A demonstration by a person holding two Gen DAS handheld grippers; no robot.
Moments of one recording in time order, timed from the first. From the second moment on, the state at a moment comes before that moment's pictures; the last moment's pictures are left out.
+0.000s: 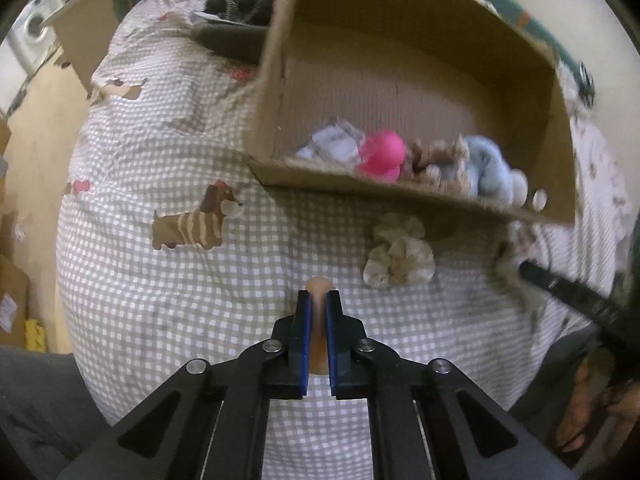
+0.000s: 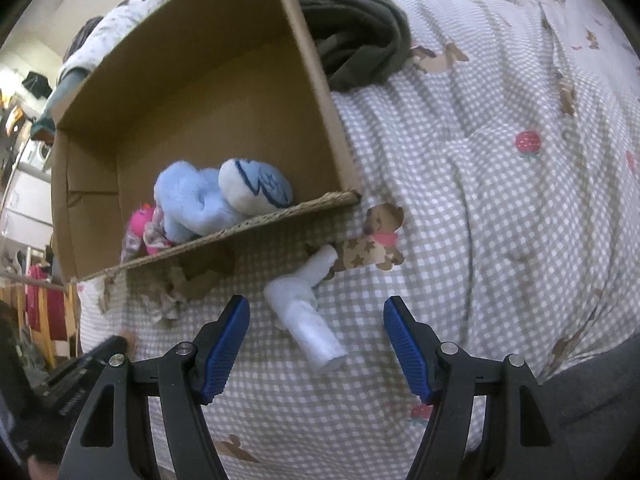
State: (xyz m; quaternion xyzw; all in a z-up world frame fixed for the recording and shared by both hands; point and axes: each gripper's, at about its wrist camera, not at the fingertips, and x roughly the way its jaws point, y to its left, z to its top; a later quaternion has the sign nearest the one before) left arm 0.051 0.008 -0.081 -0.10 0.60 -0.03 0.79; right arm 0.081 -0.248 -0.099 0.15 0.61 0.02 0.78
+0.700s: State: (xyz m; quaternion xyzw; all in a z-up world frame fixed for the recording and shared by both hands) left arm 0.052 0.025 -0.072 -0.11 0.58 0.00 0.80; right arm 0.079 -0.206 -0.105 0.10 0.61 0.09 0.78
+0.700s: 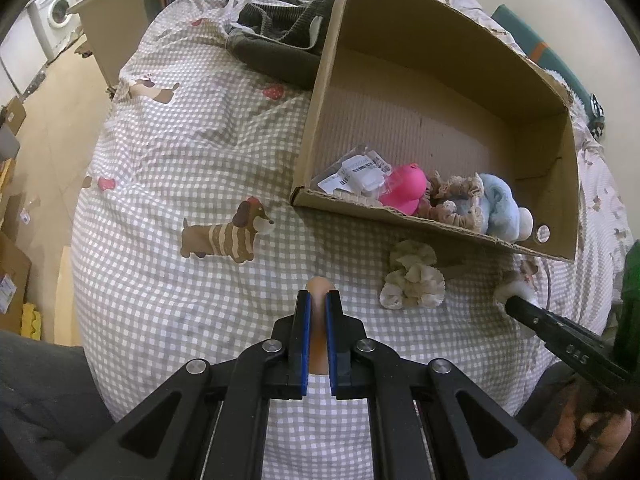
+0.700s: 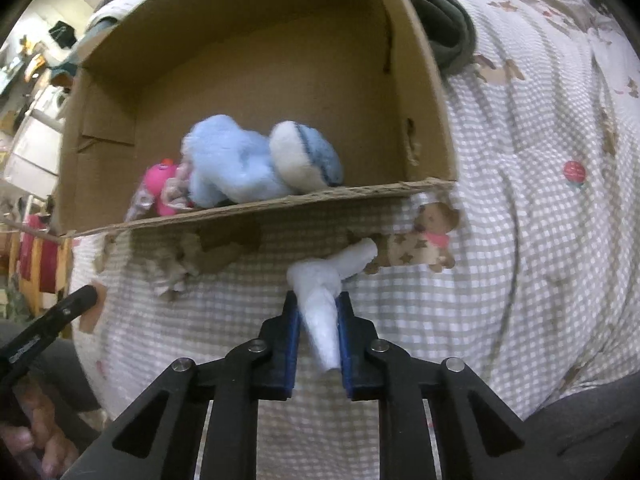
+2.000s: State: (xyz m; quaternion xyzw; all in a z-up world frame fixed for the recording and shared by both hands) left arm 0.136 -0.003 0.014 -0.04 0.48 -0.04 0.88; right arm 0.113 -0.213 -0.010 0.11 0.46 0.17 0.86
